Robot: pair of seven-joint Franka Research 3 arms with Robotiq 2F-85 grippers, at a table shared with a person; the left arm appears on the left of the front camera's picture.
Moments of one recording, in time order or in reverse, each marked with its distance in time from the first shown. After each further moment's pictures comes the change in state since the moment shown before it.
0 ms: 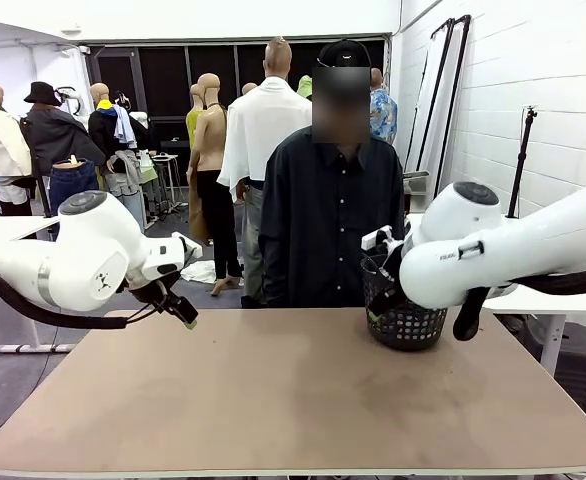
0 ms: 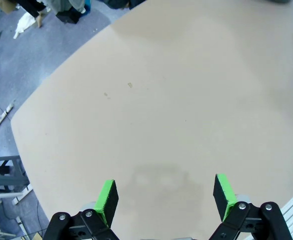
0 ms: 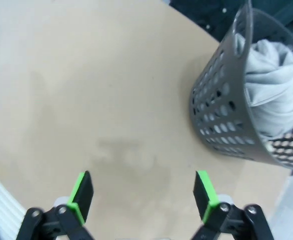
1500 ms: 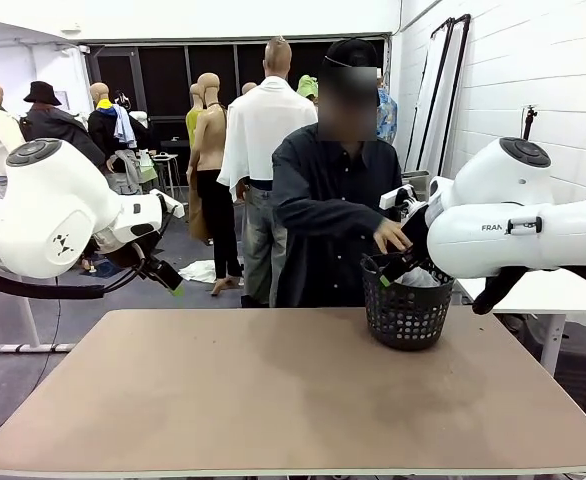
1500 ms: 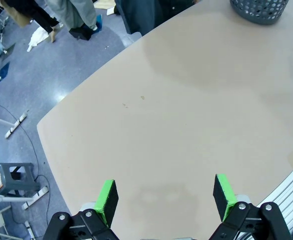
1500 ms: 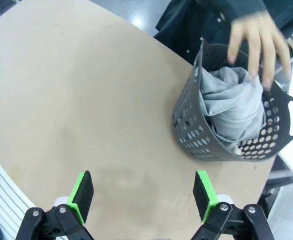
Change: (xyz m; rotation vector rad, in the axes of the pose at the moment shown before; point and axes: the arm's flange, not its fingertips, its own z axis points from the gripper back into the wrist) left arm 0.004 -0.004 0.095 0.035 -0.079 -0.011; right arm 0.006 -0.007 0.080 -0.032 -0.121 0.002
